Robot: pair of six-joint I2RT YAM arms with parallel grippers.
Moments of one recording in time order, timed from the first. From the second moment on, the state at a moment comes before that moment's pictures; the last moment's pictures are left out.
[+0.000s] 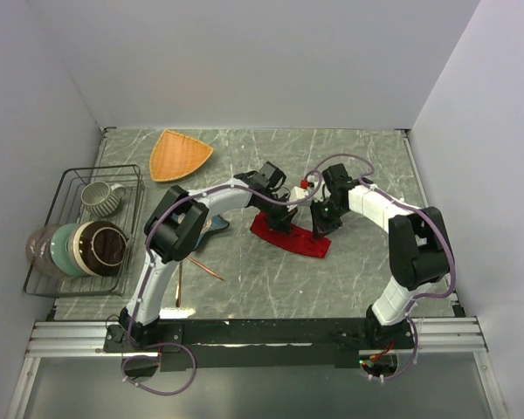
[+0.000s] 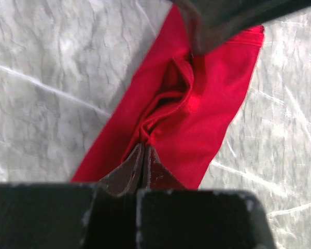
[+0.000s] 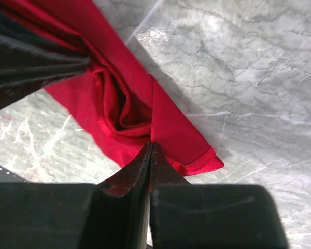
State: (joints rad) left arm -0.71 2.22 1.65 -0.48 0.71 0.51; right arm 0.29 1.69 1.07 -0.68 -0.32 0.02
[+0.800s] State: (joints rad) left arm -0.71 2.23 1.64 -0.45 0.74 0.54; right arm 0.19 1.88 1.29 -0.63 -0.57 0.12
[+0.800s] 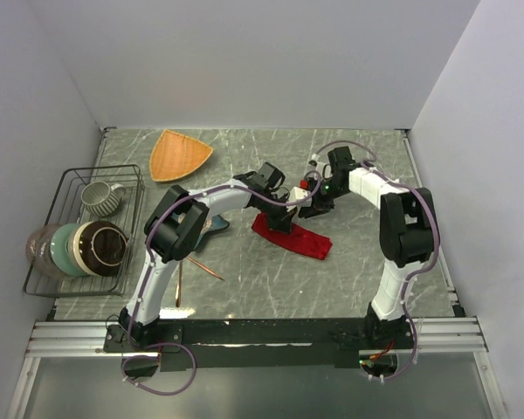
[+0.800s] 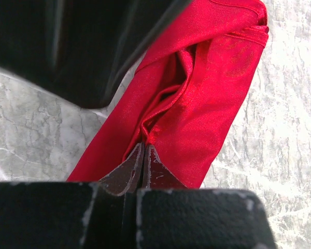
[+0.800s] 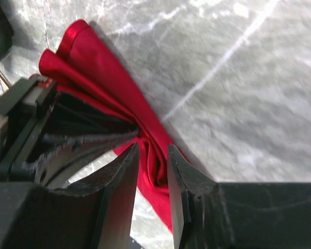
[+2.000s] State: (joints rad) left arm -0.74 2.09 1.44 -0.41 0.72 0.53; right arm 0.33 2.06 1.30 -0.56 -0.77 0.03
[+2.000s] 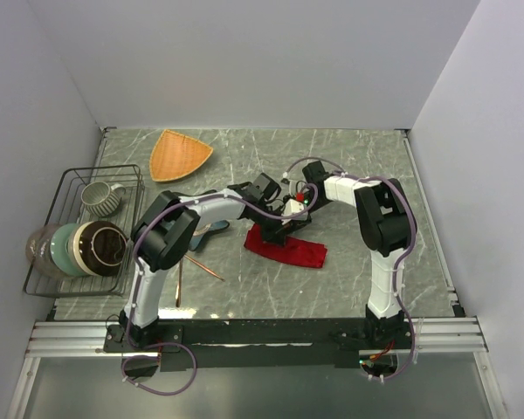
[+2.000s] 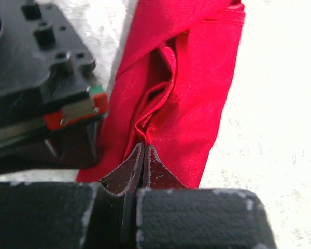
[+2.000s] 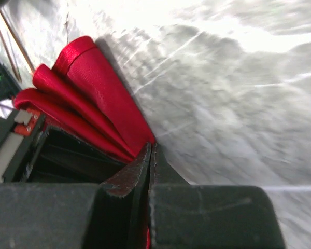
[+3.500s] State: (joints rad) left arm -0.77 2.02 1.29 -0.22 0.64 0.45; right arm 0.36 2.03 1.27 -0.59 -0.79 0.00
